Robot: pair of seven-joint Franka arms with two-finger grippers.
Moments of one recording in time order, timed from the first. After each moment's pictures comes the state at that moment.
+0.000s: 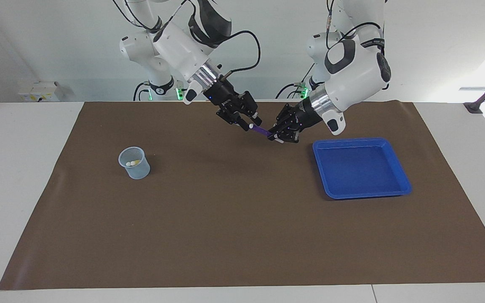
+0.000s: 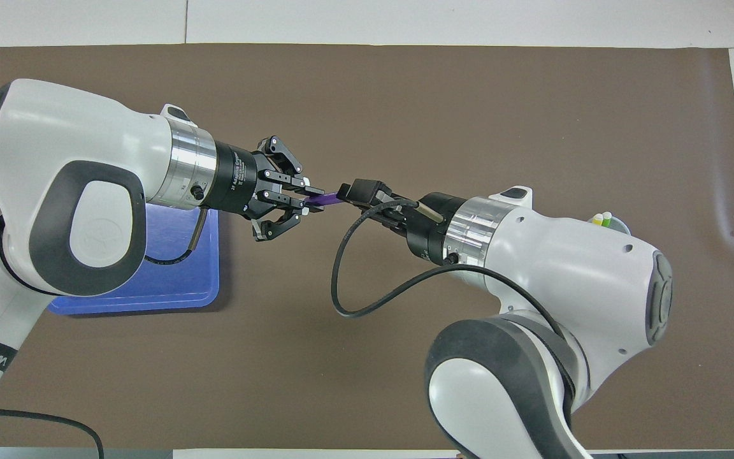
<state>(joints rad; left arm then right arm) 0.02 0.11 -0.45 -1.79 -0.71 2.00 -1.64 0.44 -0.05 0.13 -2.06 0.88 2.64 0.40</state>
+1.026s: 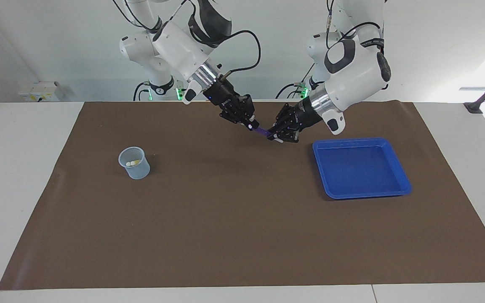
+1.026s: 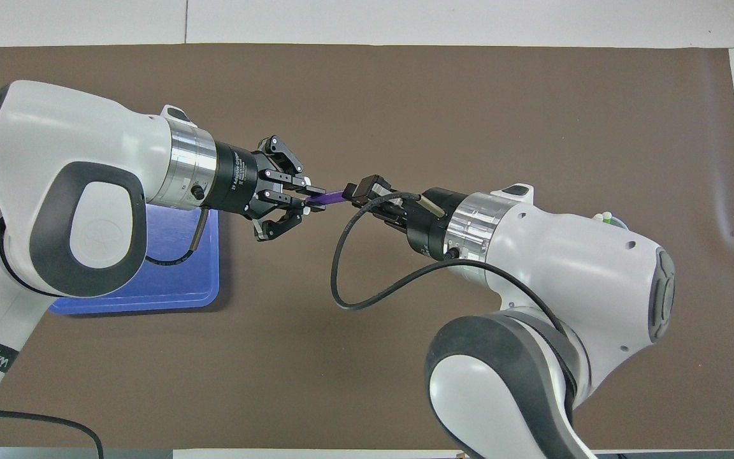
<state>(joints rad) 0.01 0.11 -0.45 -1.79 -0.72 2.01 -1.65 0.44 -0.05 0.13 -2.04 0.89 2.64 0.43</state>
